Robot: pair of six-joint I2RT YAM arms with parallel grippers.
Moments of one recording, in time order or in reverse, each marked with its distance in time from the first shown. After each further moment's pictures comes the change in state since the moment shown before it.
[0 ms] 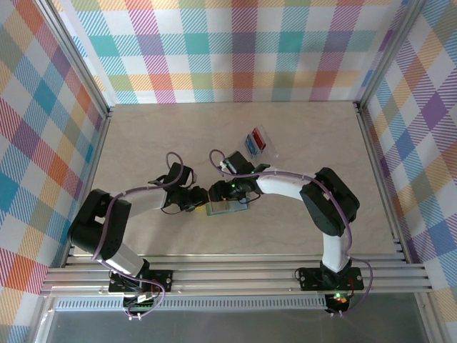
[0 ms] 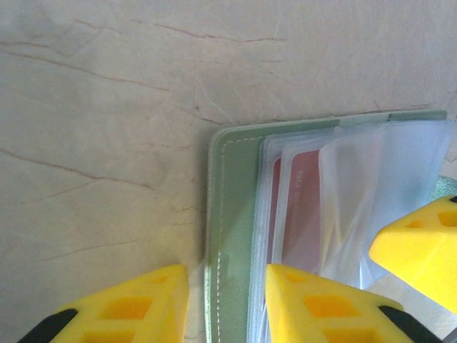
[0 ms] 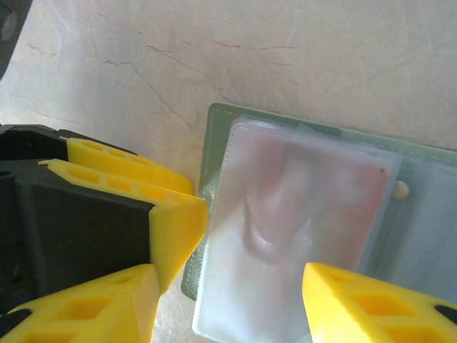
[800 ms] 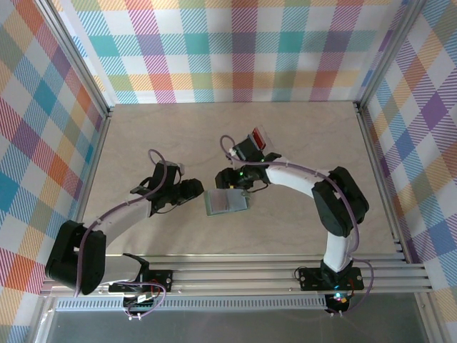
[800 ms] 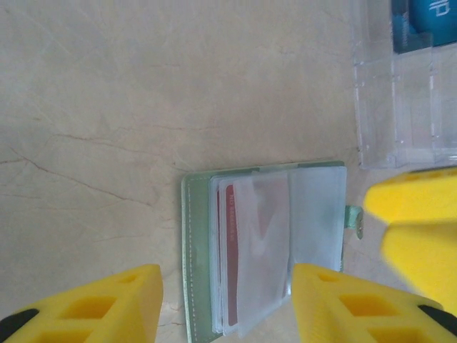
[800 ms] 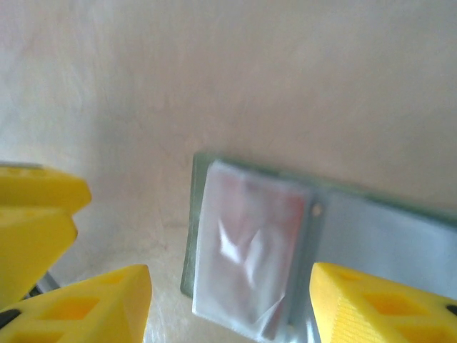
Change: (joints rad) left arm 0.039 -0.275 -0.052 -0.009 -0.097 0.003; right arm -0.119 -0.063 0.072 -0.107 0.016 -0.020
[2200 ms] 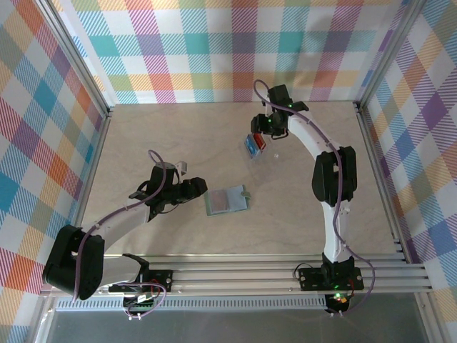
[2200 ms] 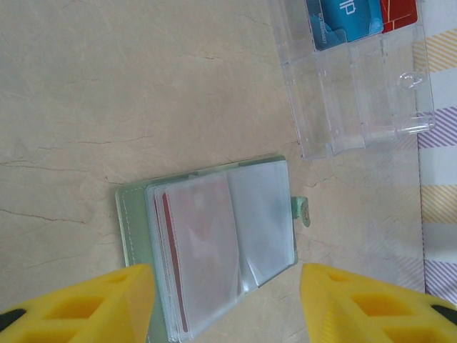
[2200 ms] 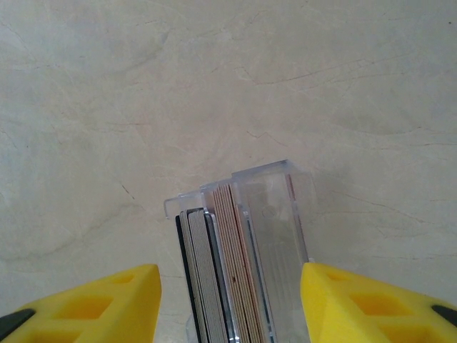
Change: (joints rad) left arm 0.000 -0.028 -0.061 0.159 0.104 0.020; right arm -0.343 0.346 0.710 -0.373 0.203 -0.252
